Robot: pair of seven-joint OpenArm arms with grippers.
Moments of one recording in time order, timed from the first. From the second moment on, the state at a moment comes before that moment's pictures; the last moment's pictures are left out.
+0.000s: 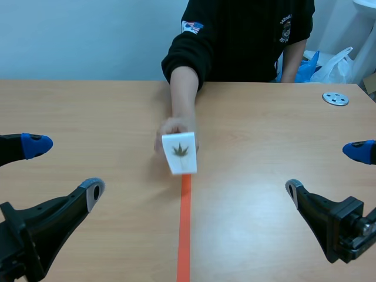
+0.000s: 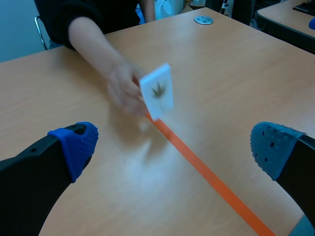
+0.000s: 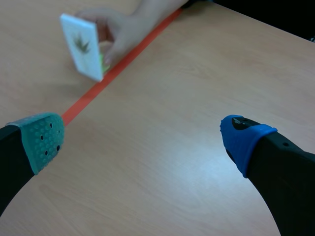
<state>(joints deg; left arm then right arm) 48.0 -32.4 -8.2 119.7 -21.5 -27.7 -9.5 -45.8 30.5 13.0 114.3 16.9 24.9 5.7</state>
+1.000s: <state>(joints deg) 43.5 -30.9 -4.6 117.8 -18.4 -30.6 -9.7 -45.8 30.5 13.0 114.3 16.9 24.9 5.7</state>
